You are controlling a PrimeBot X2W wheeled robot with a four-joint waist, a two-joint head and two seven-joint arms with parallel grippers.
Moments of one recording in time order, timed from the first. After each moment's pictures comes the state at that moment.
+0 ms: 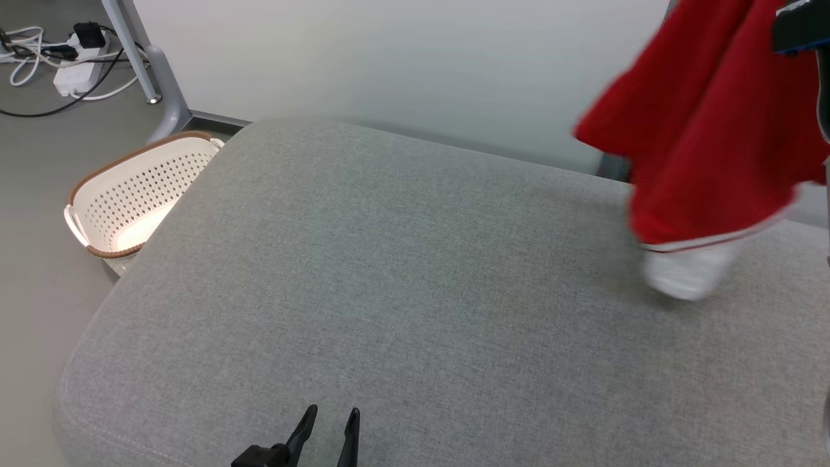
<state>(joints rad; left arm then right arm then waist) 0.04 0.05 -0.32 0.46 -0.33 -0.13 -0.26 -1.04 -0.29 0.01 0.51 0.08 0.13 -0.26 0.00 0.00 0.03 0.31</state>
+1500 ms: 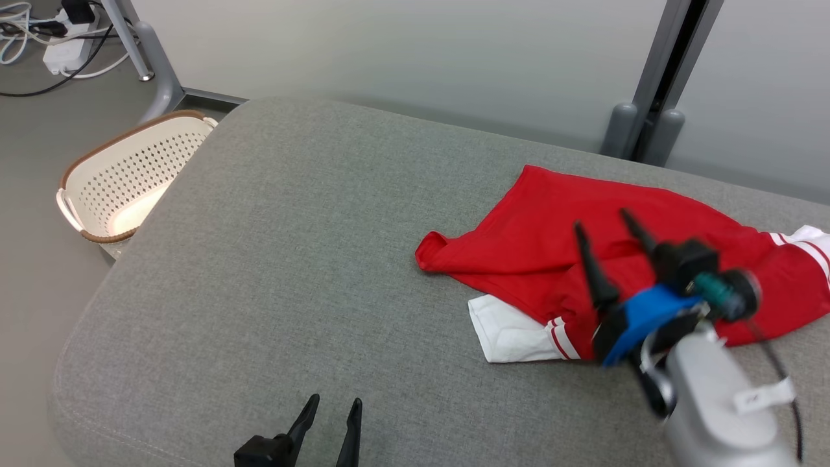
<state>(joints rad) 0.01 0.05 -0.33 0.46 -0.31 -0.13 -0.26 -0.52 -0.13 0.15 0.69 0.11 0.13 -0.26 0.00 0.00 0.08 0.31</state>
